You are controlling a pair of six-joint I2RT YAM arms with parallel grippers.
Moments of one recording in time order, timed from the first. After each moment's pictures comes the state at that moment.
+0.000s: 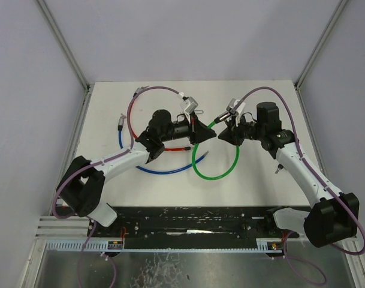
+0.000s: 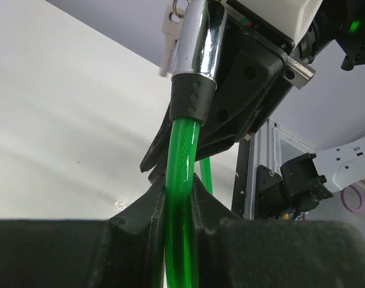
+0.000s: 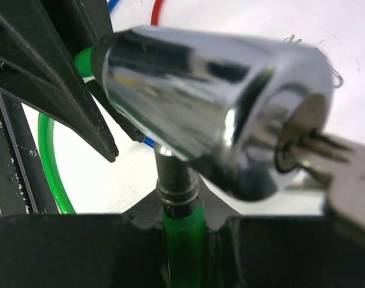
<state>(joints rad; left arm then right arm) -0.67 1.55 0.98 0.59 0.62 -0.48 0.29 1.23 0.98 -0.34 -0.77 -0.31</state>
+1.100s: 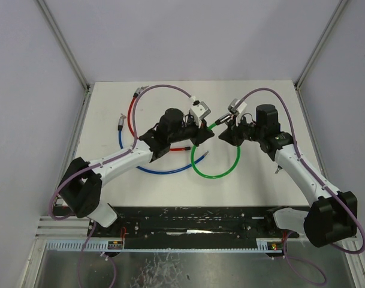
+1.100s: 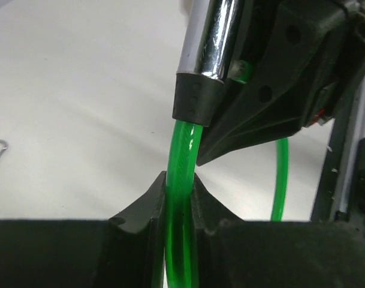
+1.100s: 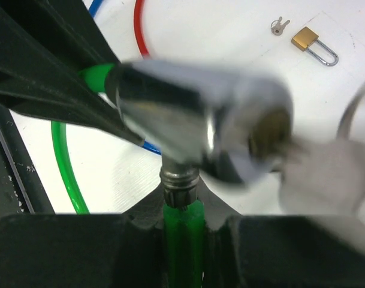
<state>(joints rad) -0.75 1.54 1.10 0.21 0.34 -0.09 0.29 1.23 0.93 -0.26 -0.70 -0.21</state>
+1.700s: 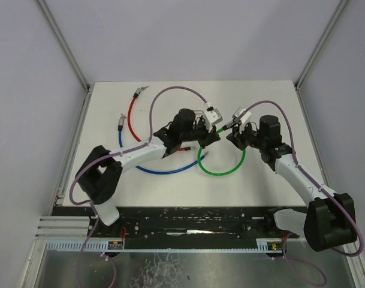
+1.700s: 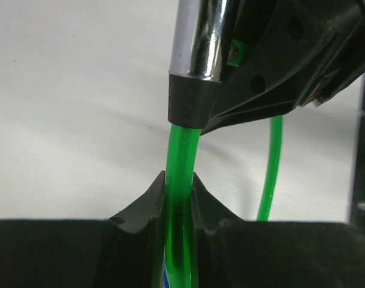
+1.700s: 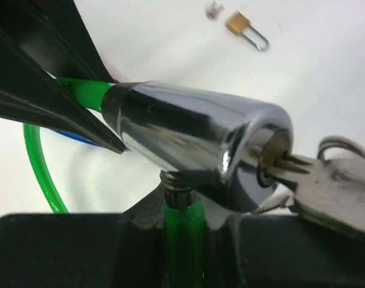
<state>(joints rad) -0.75 1.69 1.17 0.22 0.46 0.03 0.24 1.18 0.75 -0.03 -0.59 -0.31</state>
